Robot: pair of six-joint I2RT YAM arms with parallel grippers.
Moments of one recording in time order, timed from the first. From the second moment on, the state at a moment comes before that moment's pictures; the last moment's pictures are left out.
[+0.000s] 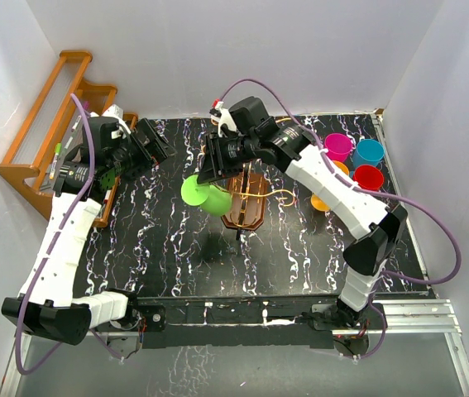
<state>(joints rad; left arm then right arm) -0.21 1.20 1.45 -0.85 0.14 -0.69 0.76 1.78 1.99 -0.88 -0.46 0.53</state>
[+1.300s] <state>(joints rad) -0.21 1.20 1.44 -0.85 0.14 -0.69 0.76 1.74 1.97 -0.93 -0.38 0.52</state>
